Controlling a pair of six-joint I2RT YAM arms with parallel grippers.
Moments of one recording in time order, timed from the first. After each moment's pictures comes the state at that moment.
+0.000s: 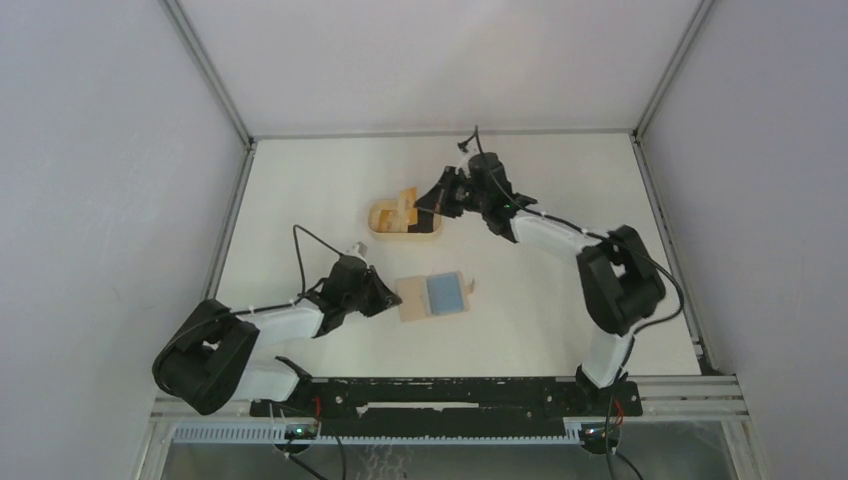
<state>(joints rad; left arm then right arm) -0.56 1.33 0.36 0.20 0.11 -0.94 0.54 1.73 1.17 0.14 -0.41 0.83</state>
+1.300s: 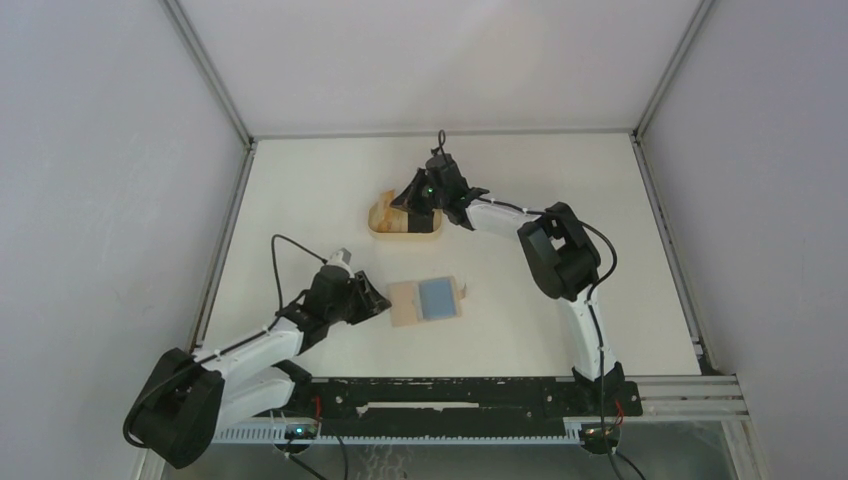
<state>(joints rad) -0.51 1.05 0.26 0.04 0.08 -0.84 0.62 2.20 1.59 0.08 -0.25 1.01</state>
